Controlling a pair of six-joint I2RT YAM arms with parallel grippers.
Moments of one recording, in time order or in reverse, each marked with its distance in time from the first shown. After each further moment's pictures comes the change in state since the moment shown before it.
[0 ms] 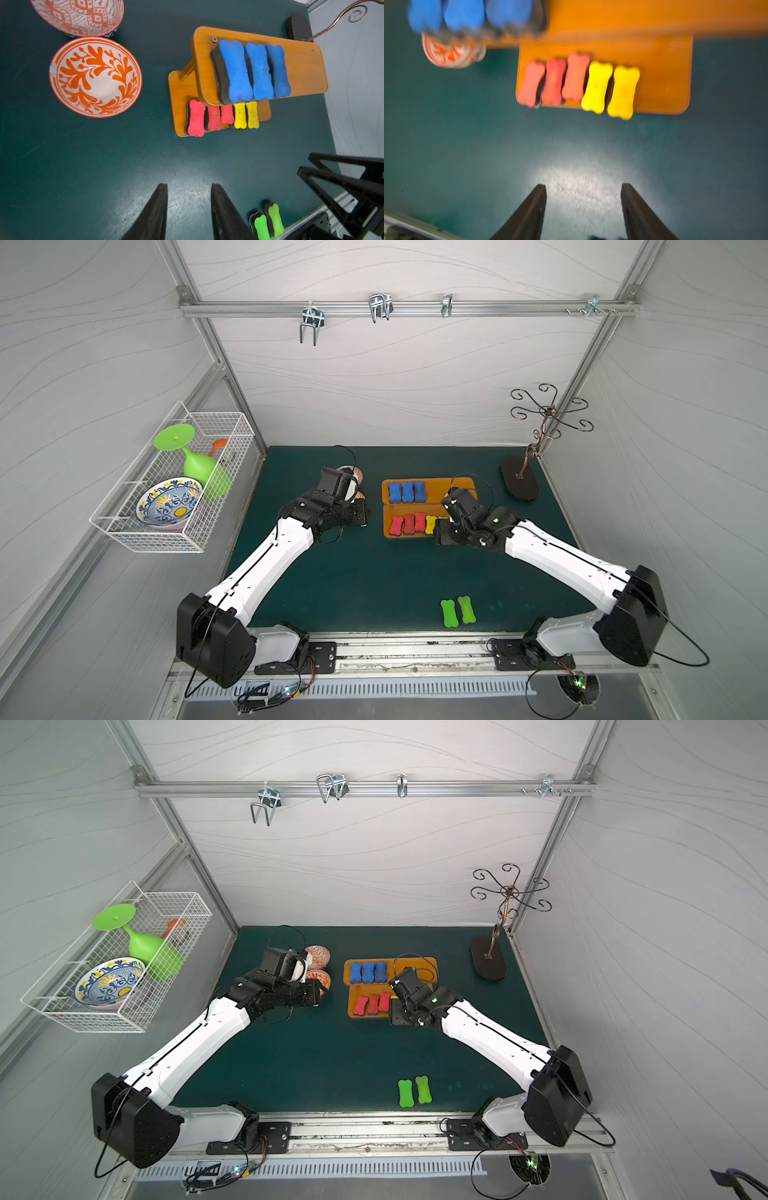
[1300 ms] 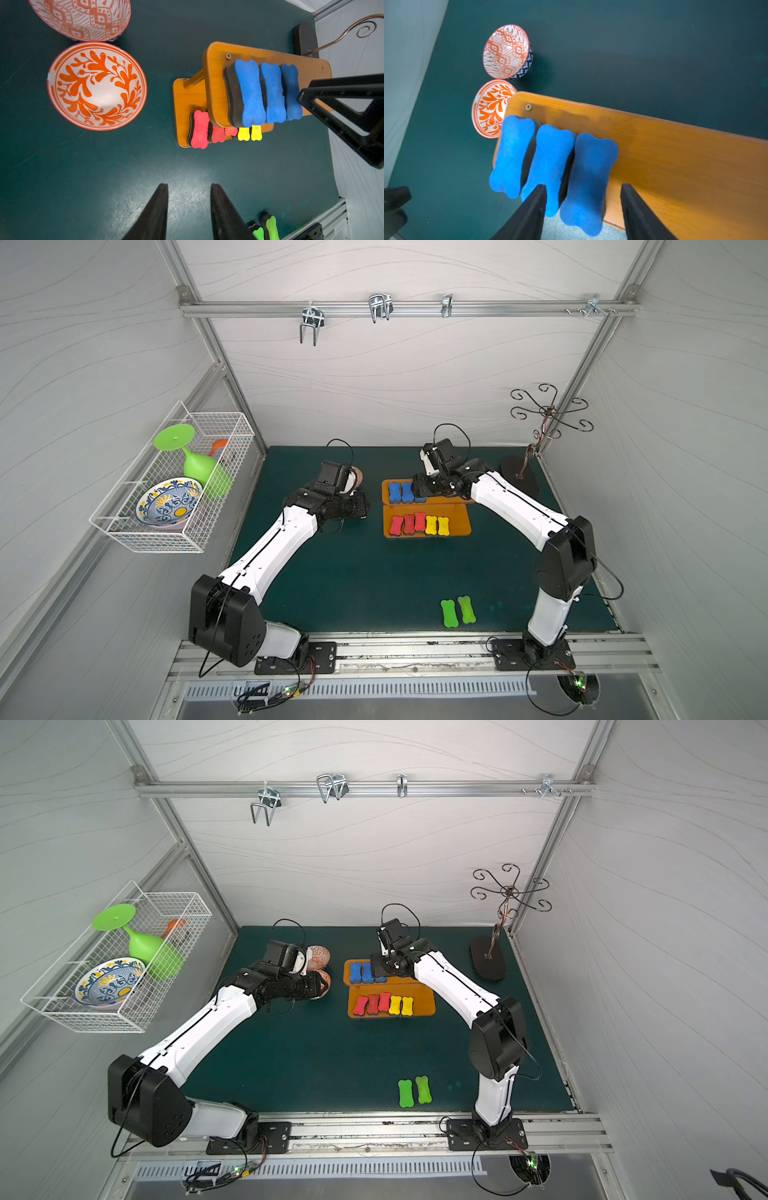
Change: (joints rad) left arm 0.057 0.100 0.046 0.016 0.032 -0.004; right arm -0.091 0.425 0.509 -0.002 -0.117 -0.208
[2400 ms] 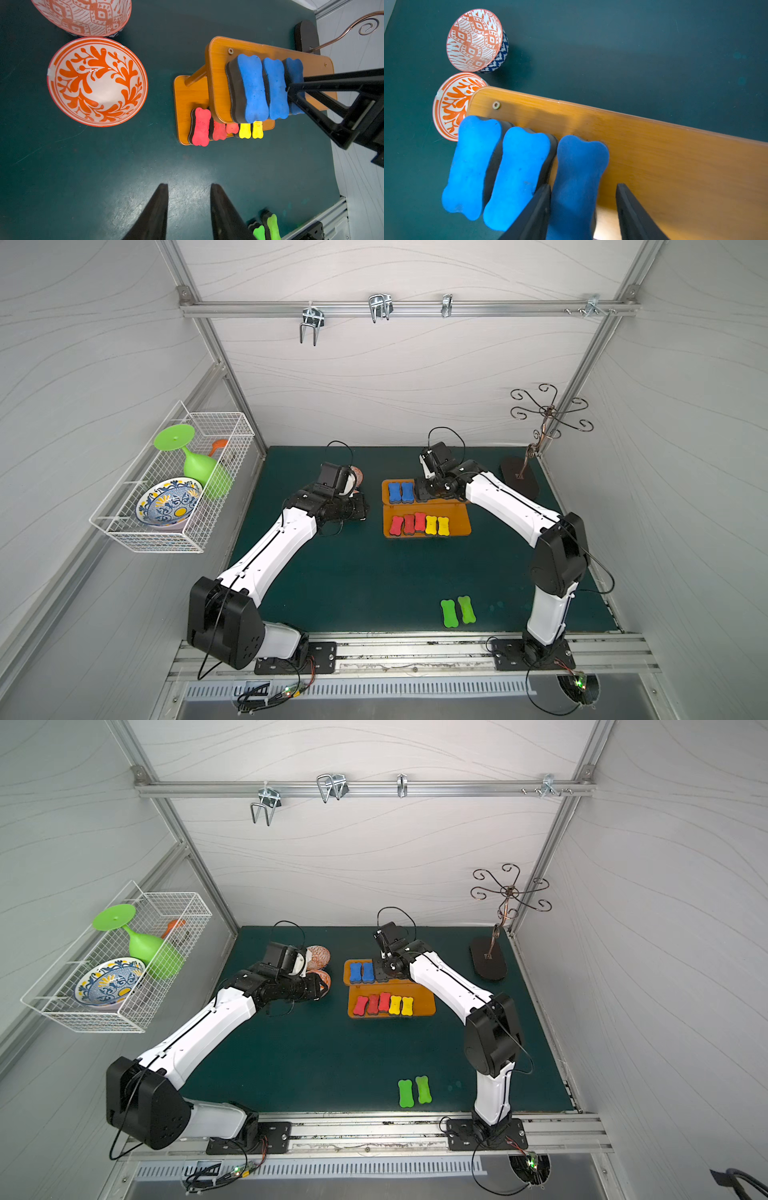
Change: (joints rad) left arm 0.006 -0.016 -0.020 0.002 0.002 0.000; right arm 0.015 0.046 0.017 -0.021 0.086 -0.029
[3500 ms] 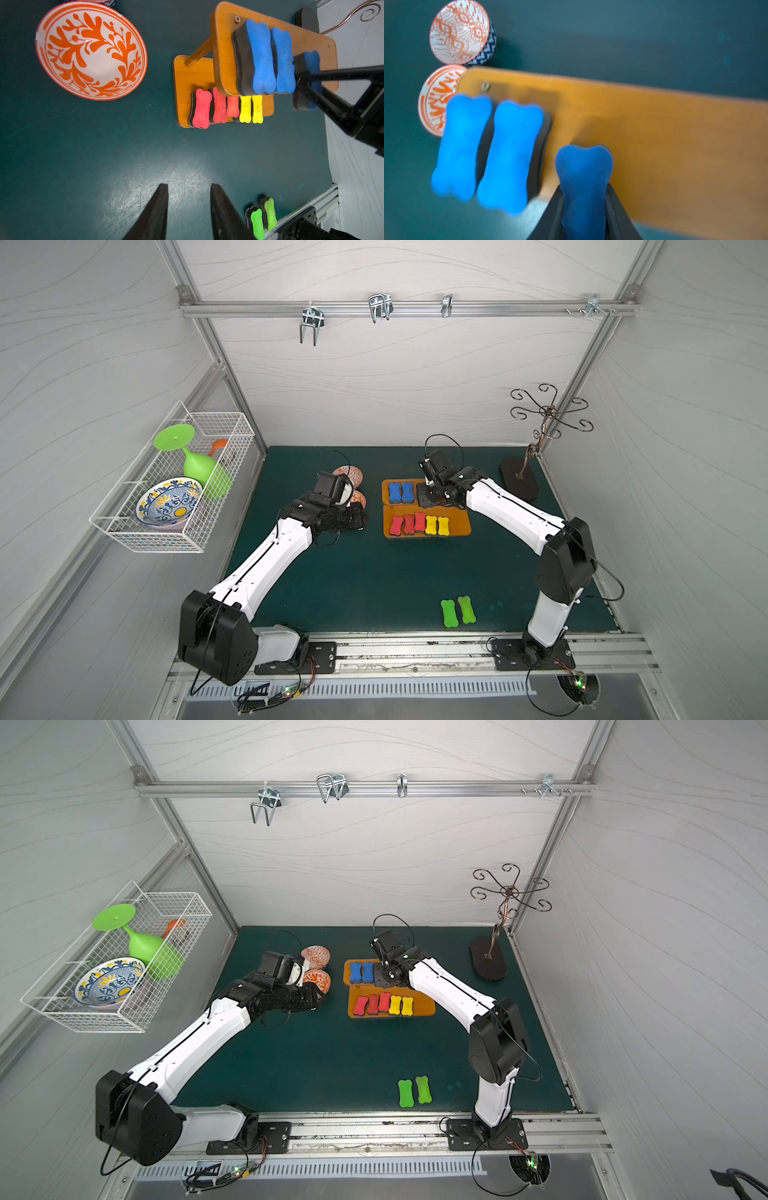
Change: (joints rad) left arm 0.000 -0.103 -0.100 -0.011 0.037 -0.015; right arm 0.078 -0.122 -0.141 -0.010 0.100 0.105
